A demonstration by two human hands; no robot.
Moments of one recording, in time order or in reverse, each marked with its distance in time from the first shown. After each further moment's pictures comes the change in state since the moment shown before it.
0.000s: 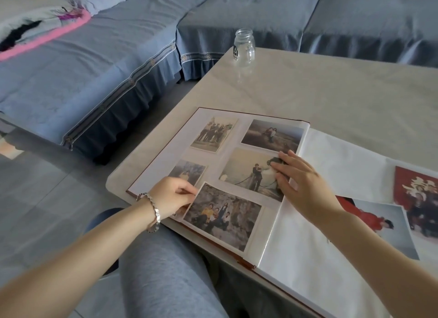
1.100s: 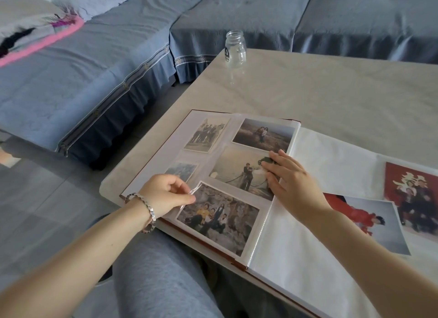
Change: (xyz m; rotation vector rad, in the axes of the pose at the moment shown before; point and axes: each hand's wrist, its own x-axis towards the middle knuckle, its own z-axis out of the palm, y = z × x) left_hand -0.010 0.020 -0.003 -0.057 0.081 -0.023; right_hand -0.002 -0.004 0.003 0.016 0.032 0.003
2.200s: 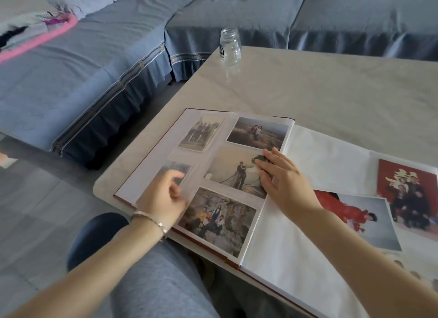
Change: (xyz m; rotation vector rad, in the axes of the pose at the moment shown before) left_hand -0.001 -0.013 0.029 0.180 0.278 0.132; right_hand 0.000 0.003 0.006 0.038 0.036 0.002
